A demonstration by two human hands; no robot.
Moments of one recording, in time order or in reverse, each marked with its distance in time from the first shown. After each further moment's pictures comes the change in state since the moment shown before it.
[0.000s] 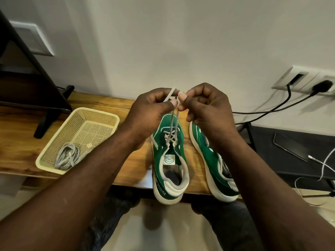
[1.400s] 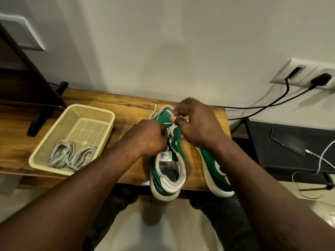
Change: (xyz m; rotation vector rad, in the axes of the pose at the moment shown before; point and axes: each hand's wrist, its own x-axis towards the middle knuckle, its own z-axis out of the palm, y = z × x) left_hand 0.001 -0.041 0.010 1.078 -0.261 -0.262; right_hand 0.006 0.036 0.002 -0.864 -0.185 -0.081
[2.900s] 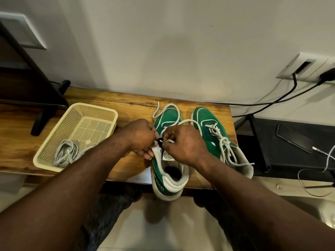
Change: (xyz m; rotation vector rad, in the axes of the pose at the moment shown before) left_hand 0.008 -0.036 -0.002 -0.572 -0.209 -0.230; right_hand -0.019 0.010 0.070 -0.006 -0.132 0.049
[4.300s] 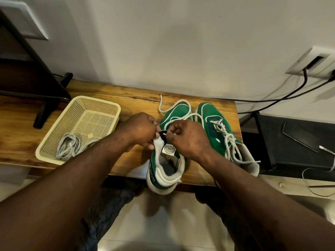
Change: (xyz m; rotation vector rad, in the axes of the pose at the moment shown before) left_hand 0.012 -0.009 0.001 -0.086 0.124 0.038; right_hand 0.003 0.001 0.004 0.157 0.001 0.099
